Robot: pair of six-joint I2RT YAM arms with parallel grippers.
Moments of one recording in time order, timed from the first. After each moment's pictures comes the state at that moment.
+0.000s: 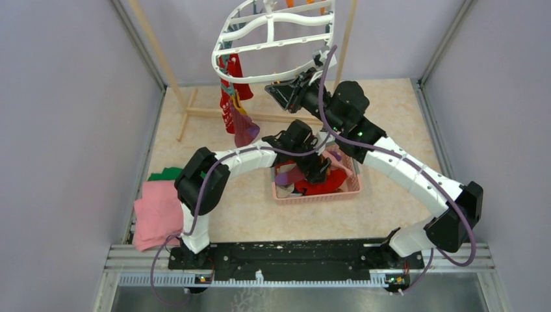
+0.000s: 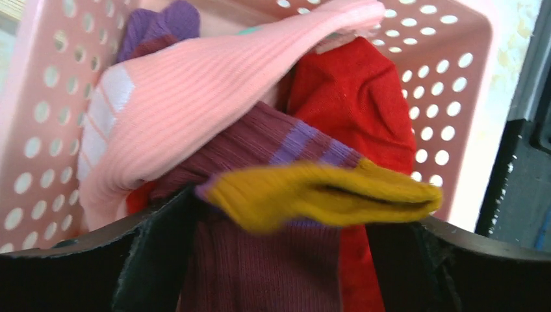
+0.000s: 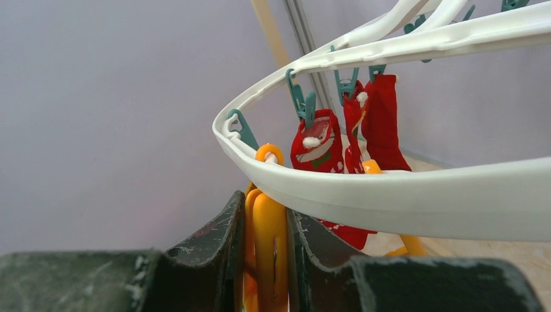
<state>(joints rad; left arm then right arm) -0.79 1.93 1.35 -0.20 0.48 0.09 0.78 1.43 1.41 0.24 -0.12 0.38</state>
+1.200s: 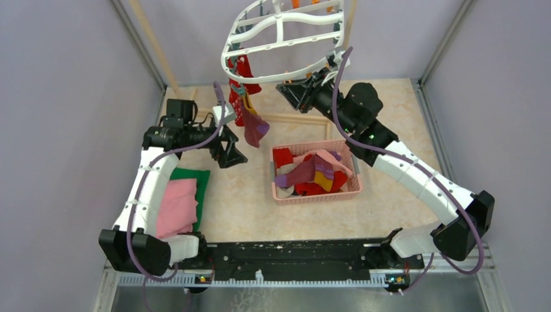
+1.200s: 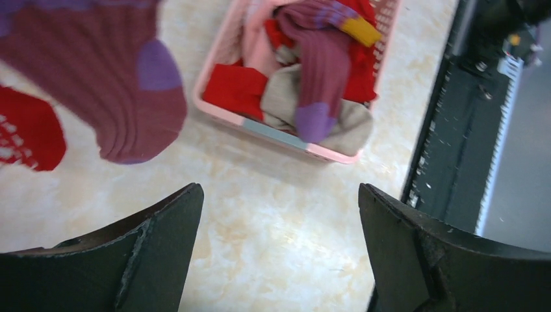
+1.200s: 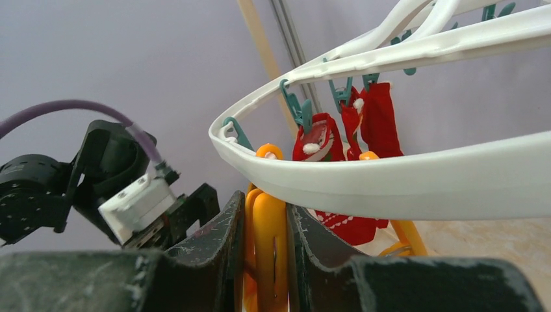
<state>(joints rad) -0.14 1.23 1.31 -0.97 0.93 0.62 0.72 1.35 1.35 0.23 -0.13 0.38</state>
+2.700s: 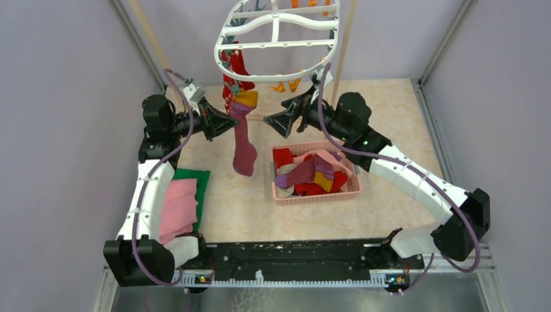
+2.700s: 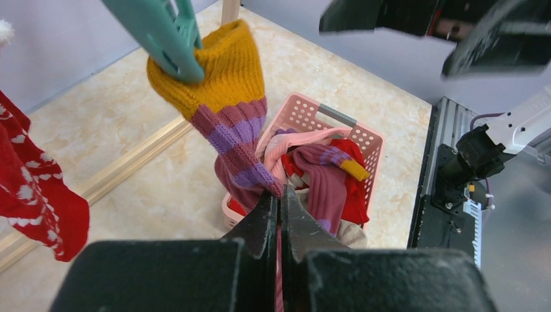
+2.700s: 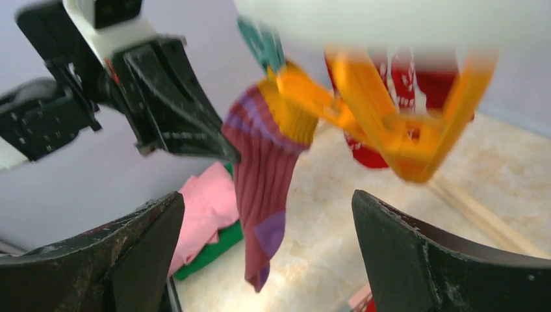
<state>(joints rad) 0.04 1.16 1.09 -0.06 1.16 -0.11 0.72 1.37 1.28 0.20 -0.32 0.37</state>
